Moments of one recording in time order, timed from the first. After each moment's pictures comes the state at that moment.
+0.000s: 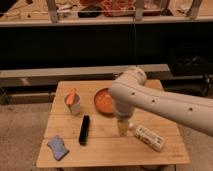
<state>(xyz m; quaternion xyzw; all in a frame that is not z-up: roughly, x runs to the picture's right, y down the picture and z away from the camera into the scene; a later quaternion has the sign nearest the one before) 0.050 0.134 0.657 -0.31 -0.03 -0.04 0.95</state>
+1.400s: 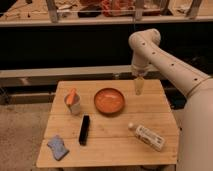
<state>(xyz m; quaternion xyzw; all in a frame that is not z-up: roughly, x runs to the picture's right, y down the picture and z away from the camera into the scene) 0.186 -0.012 0.779 -0.36 0.01 0.02 0.93</state>
